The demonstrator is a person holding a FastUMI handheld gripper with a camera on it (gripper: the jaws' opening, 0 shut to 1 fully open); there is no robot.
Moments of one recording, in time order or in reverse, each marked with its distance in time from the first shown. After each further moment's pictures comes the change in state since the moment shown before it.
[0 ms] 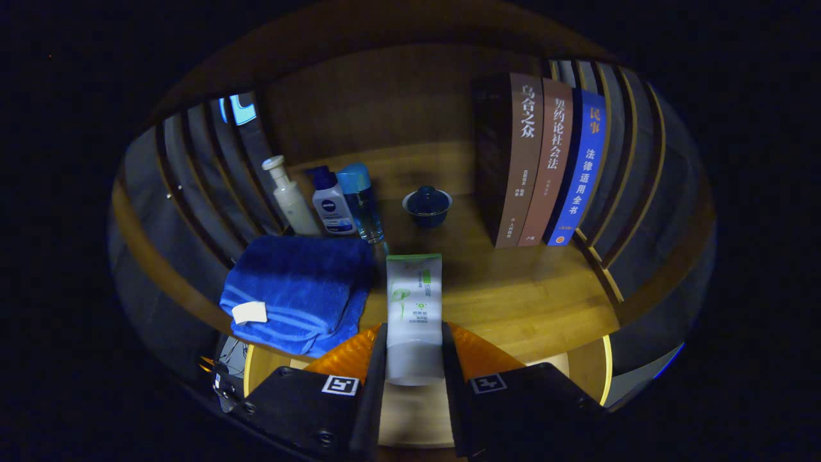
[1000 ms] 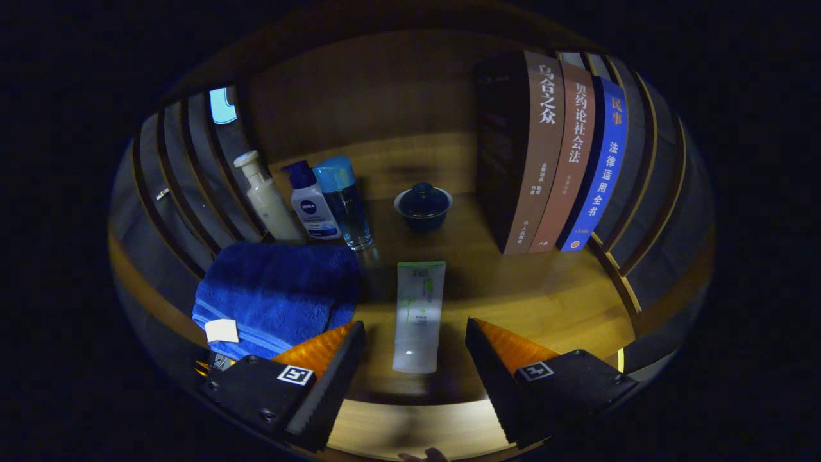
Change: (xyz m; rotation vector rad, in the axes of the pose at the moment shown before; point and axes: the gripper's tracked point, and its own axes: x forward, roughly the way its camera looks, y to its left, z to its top) arm 0.022 -0.003 -0.002 -0.006 -0.019 -0.022
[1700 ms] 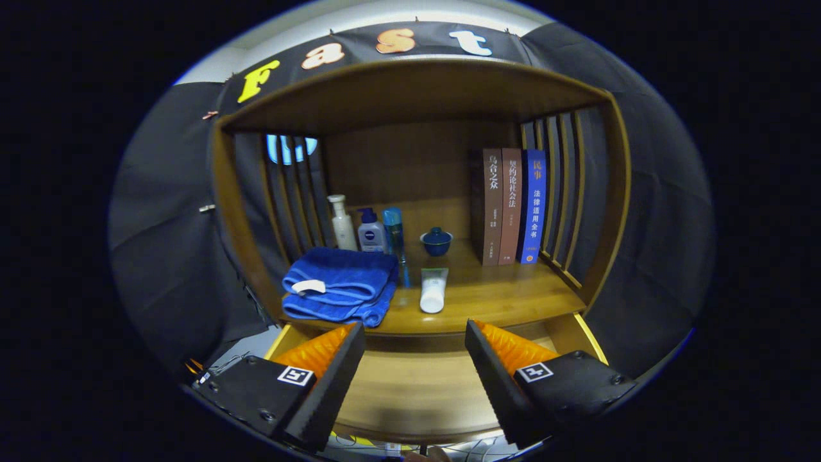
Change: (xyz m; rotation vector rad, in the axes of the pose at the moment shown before) arm -0.188 0.025 -0.068 -0.045 -0.384 0.068
